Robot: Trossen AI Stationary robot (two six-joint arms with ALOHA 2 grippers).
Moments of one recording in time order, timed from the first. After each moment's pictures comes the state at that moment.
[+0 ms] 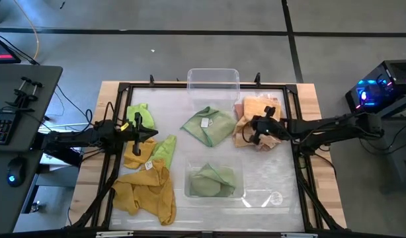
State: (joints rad) left arm 0.04 0.01 0.01 0.03 -0.06 -0.01; right arm -0.16 1.06 0.38 -0.12 0.51 -0.02
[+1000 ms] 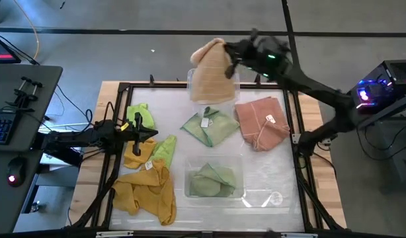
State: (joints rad) left arm 0.04 0.01 0.01 0.03 -0.06 -0.02; right arm -0.48 1.48 1.57 -0.05 0.11 -0.39
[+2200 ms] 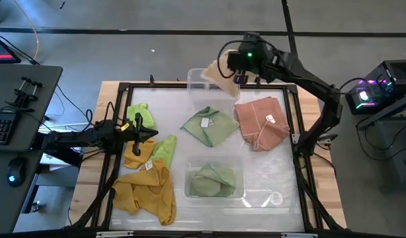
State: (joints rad) left arm 0.04 0.01 0.01 0.02 -0.06 -0.08; right arm -0.40 1.66 2.01 -0.93 0.58 -0.78
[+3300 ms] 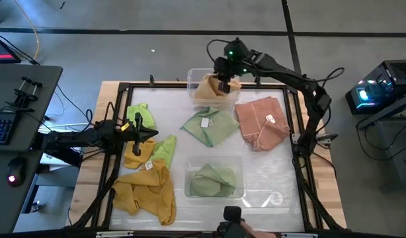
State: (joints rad) left arm 0.04 0.01 0.01 0.02 -0.06 -0.05; right arm -0.61 1.83 1.77 -0.69 -0.17 -0.50
